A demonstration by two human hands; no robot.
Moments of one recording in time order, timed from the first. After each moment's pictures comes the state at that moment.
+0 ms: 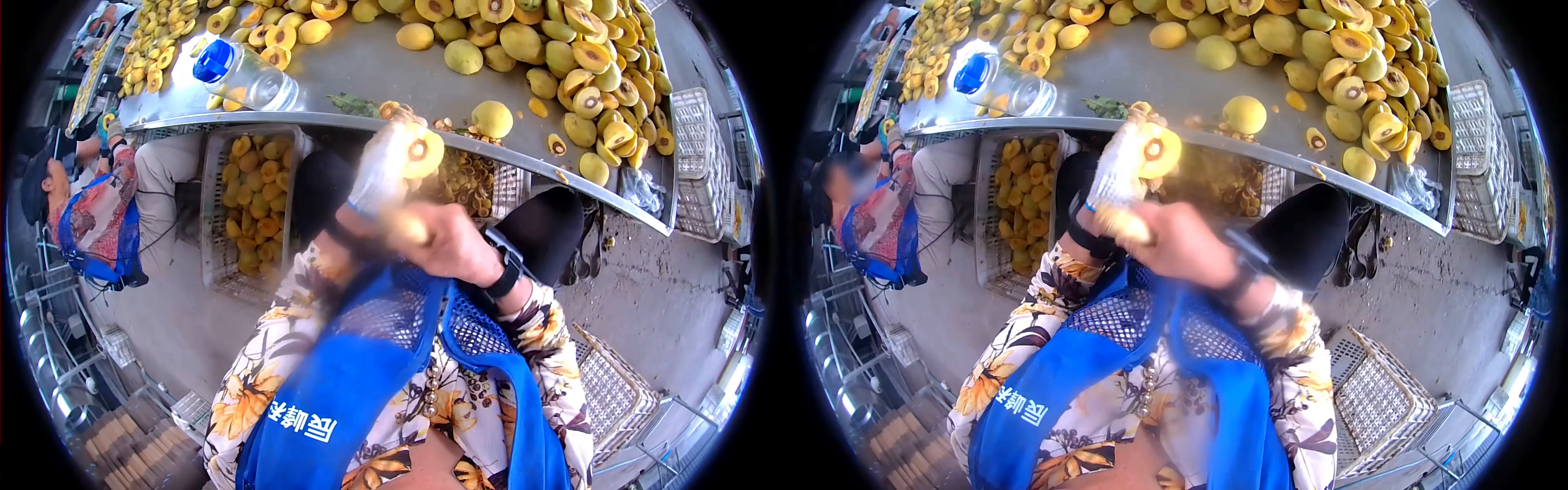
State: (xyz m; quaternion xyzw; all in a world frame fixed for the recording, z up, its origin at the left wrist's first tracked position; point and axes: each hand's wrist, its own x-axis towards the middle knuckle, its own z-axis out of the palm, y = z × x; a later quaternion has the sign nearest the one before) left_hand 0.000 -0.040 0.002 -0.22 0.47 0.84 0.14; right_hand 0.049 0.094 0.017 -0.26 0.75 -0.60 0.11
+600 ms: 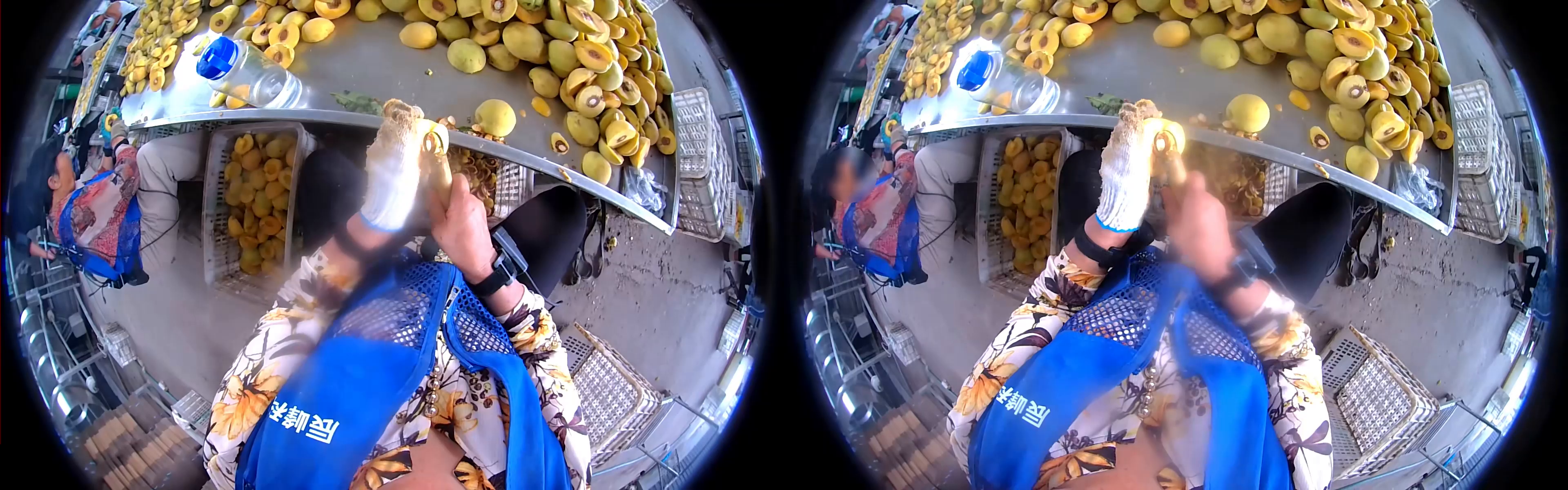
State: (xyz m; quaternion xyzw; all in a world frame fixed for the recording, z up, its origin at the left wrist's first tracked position) left_hand 0.018 -0.032 -0.001 0.02 0.88 0.46 -0.13; right_hand 0.058 0.085 -0.009 -0.03 0.87 -0.48 0.07
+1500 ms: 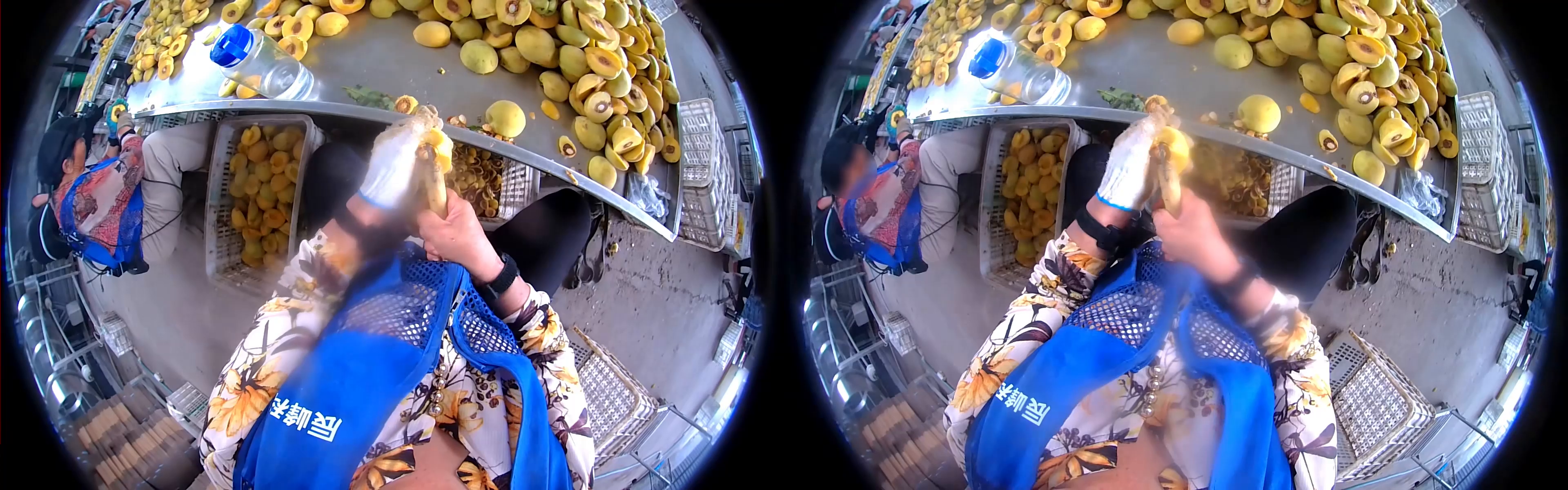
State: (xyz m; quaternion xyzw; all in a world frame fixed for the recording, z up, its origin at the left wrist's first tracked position) left_hand 0.008 -0.052 -0.008 -0.09 0.58 0.80 0.09; right_hand 0.065 0.071 0.007 0.11 0.59 -0.71 0.36
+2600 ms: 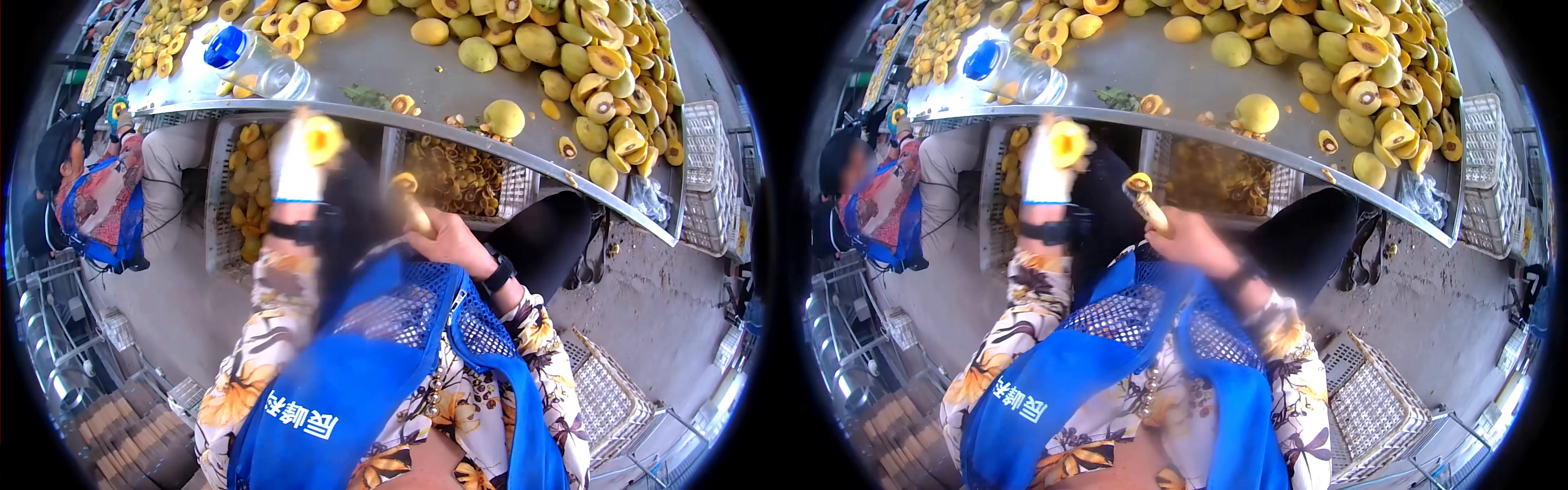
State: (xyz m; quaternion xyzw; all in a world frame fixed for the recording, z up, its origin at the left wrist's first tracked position) left_hand 0.003 -0.166 -0.031 -0.24 0.53 0.81 -0.02; right_hand 0.067 0.094 -0.036 -0.15 0.72 -0.60 0.30
